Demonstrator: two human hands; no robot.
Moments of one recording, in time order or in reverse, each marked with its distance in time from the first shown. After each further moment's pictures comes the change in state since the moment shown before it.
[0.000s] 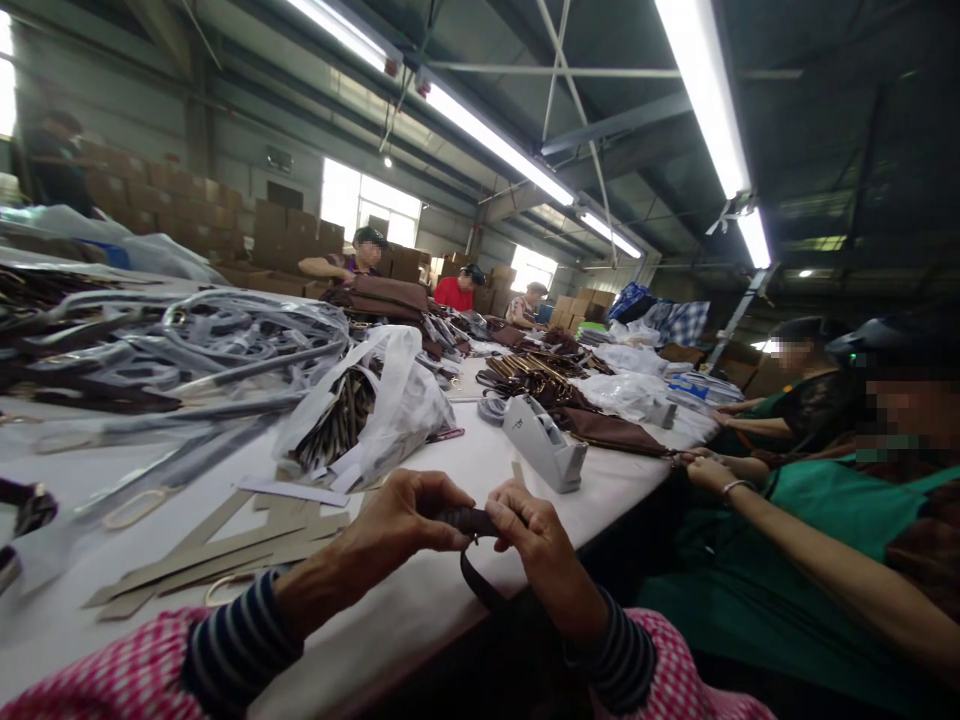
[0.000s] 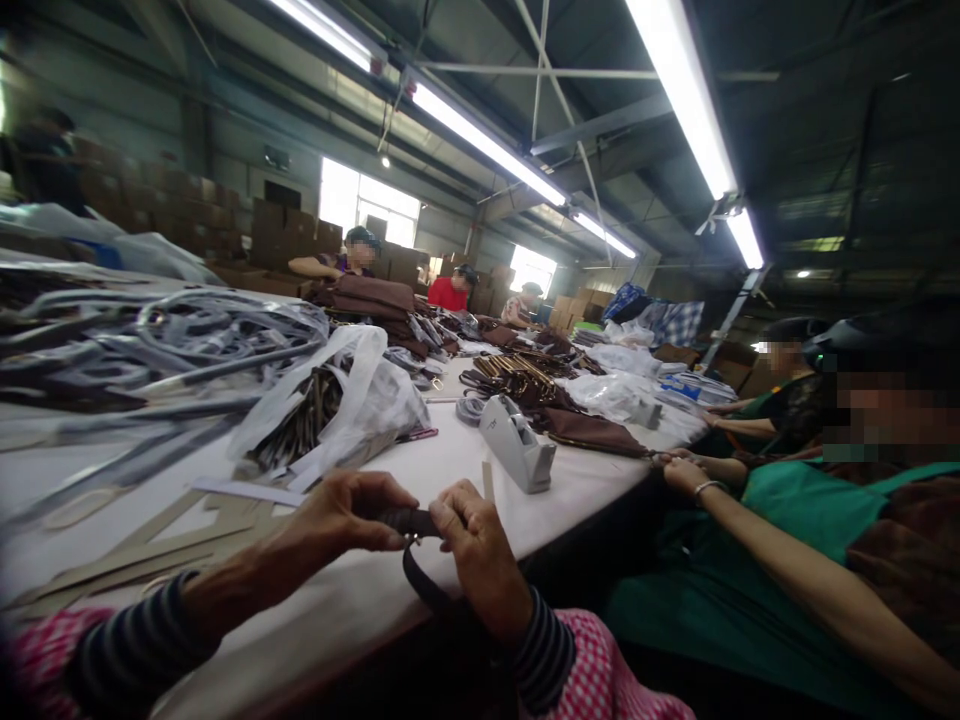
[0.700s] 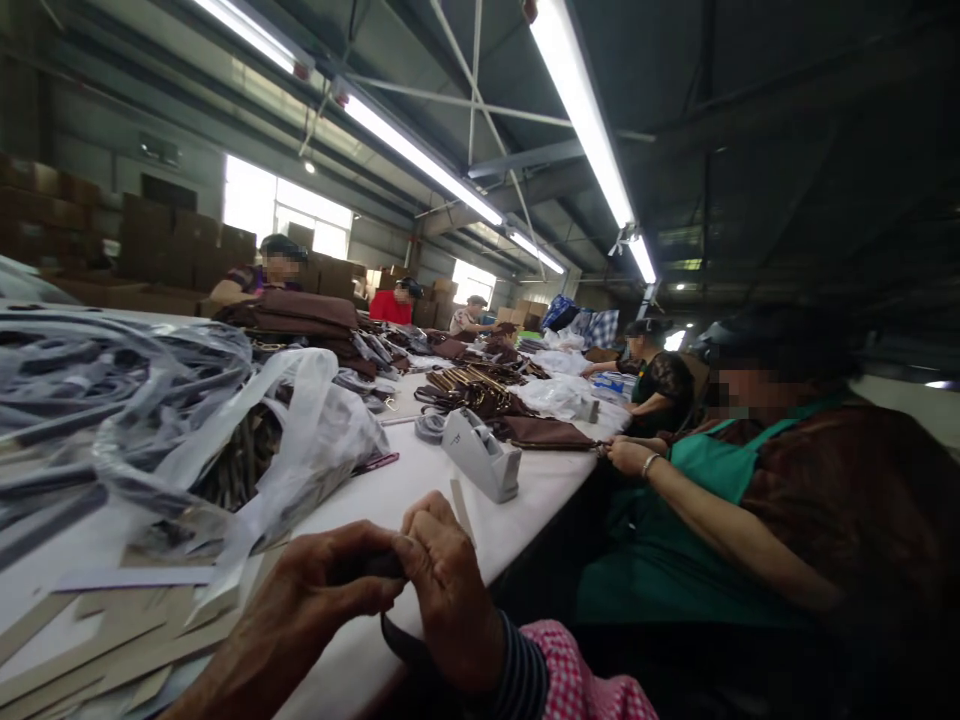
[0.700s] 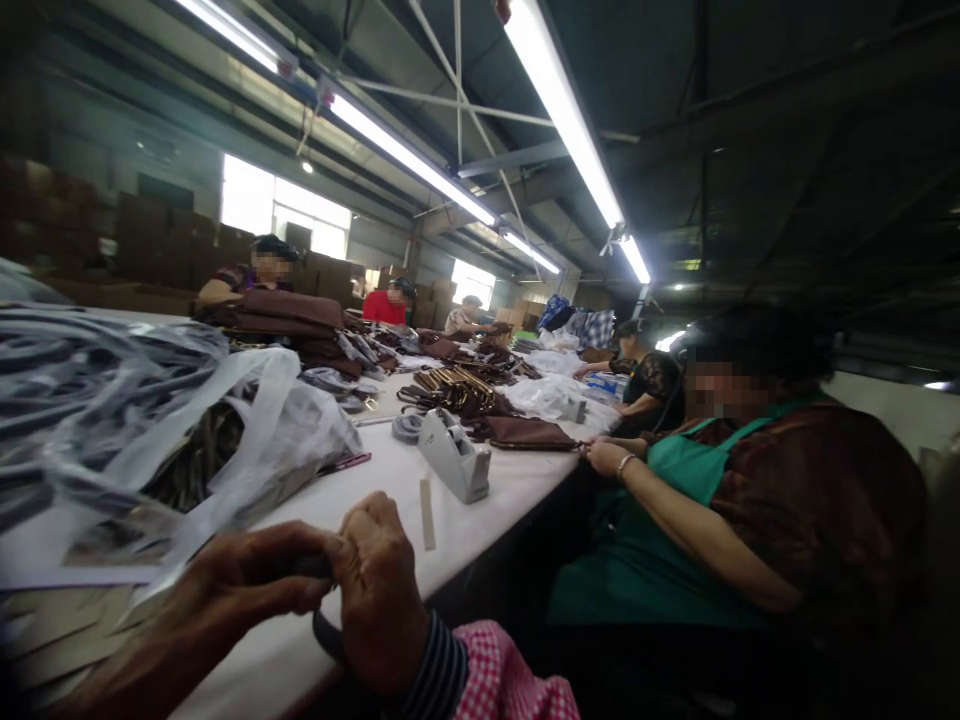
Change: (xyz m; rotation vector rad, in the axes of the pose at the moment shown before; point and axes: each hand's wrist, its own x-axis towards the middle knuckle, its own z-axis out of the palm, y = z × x) left_hand -0.009 0.000 0.016 0.182 0.017 0.097; right_hand -0.001 -0.008 0.030 -0.234 0.223 -0.352
